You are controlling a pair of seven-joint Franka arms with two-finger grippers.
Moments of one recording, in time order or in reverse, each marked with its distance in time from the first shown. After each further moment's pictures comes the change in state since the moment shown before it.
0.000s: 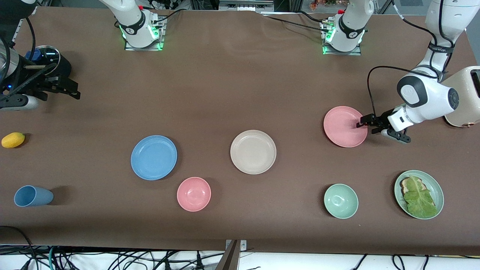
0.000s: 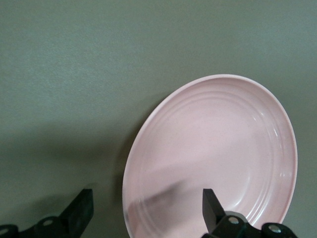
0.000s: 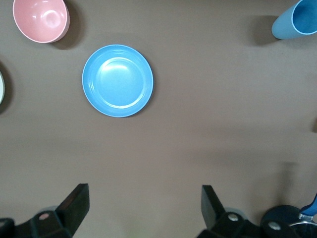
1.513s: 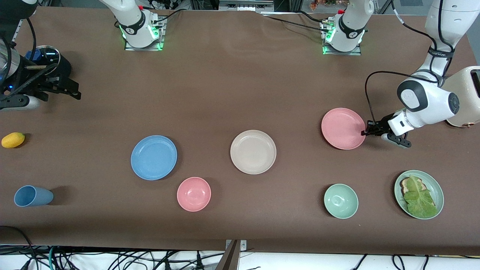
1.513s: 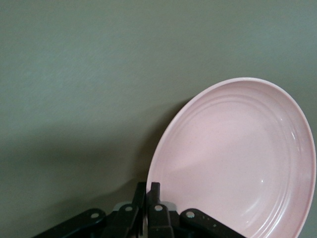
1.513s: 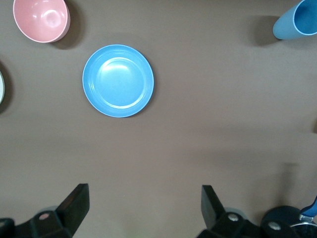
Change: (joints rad) left arm -0.002 0.036 -0.022 0.080 -0.009 -0.027 0.008; right arm 0.001 0.012 0.001 0.000 0.000 0.002 0.000
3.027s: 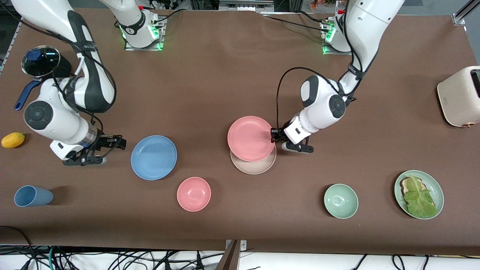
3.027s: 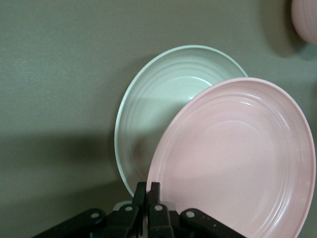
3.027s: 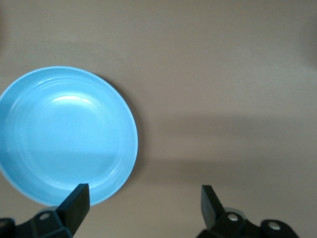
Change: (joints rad) left arm -0.539 0.196 -0.161 0.287 -0.019 0.256 -0.820; right arm 0.002 0.345 0.004 -0.300 0.000 0.710 -0.003
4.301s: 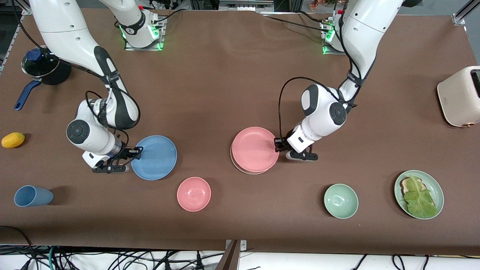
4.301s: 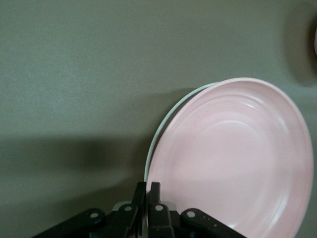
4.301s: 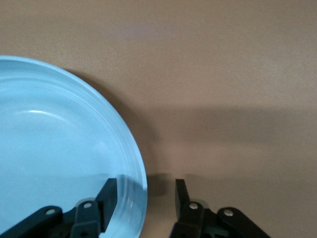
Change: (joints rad) left arm -0.028 0.037 0.073 0.058 0.000 0.006 -0.006; right arm 0.016 0.186 0.011 -0.004 0.056 0.193 0.006
